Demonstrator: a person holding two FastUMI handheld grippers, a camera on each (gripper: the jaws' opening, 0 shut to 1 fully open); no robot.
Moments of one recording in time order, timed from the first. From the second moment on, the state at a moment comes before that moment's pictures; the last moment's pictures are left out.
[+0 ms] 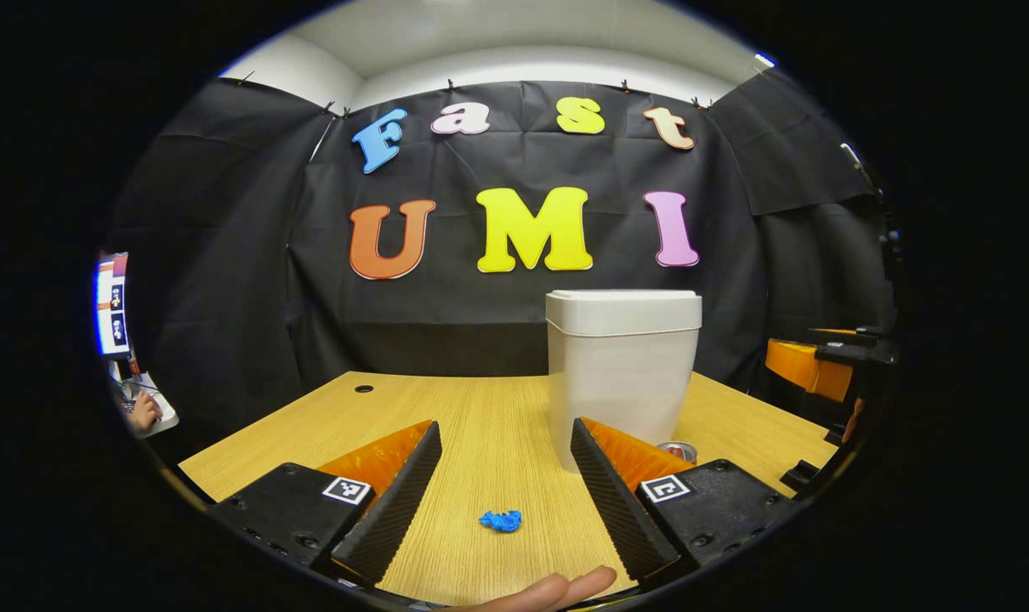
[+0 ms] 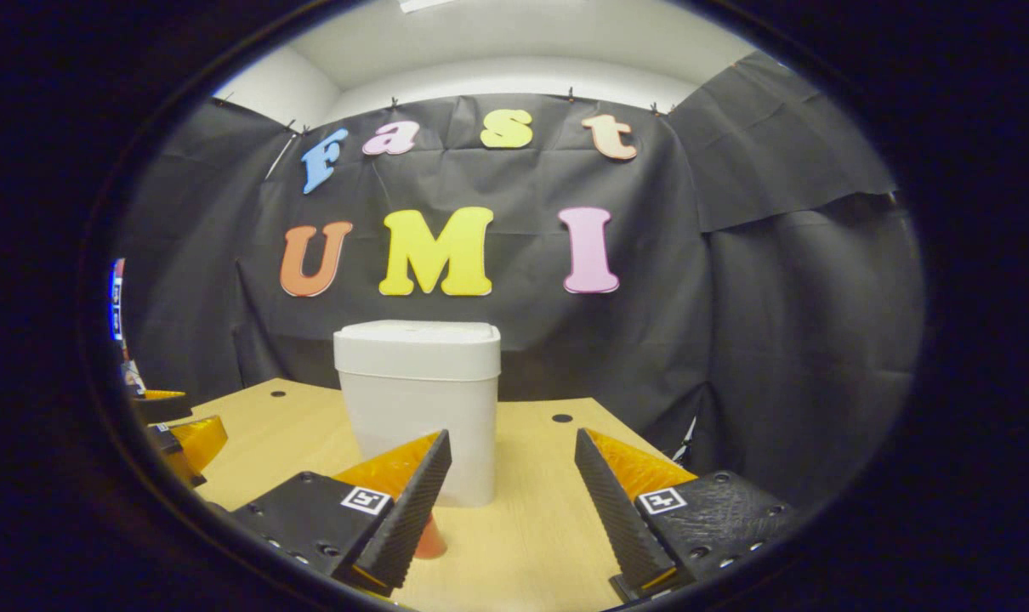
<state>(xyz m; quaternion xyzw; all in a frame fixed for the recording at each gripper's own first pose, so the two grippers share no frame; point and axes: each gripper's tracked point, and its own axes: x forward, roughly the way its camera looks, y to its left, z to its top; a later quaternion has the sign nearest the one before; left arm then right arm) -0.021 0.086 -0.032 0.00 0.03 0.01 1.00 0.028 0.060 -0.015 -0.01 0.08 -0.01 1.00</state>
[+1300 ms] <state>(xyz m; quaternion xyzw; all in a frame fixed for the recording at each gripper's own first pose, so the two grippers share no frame) -0.008 0.120 -0.032 -0.01 0.04 0.06 1.00 0.188 0.174 0.038 -0.01 0.17 0.07 0.98</state>
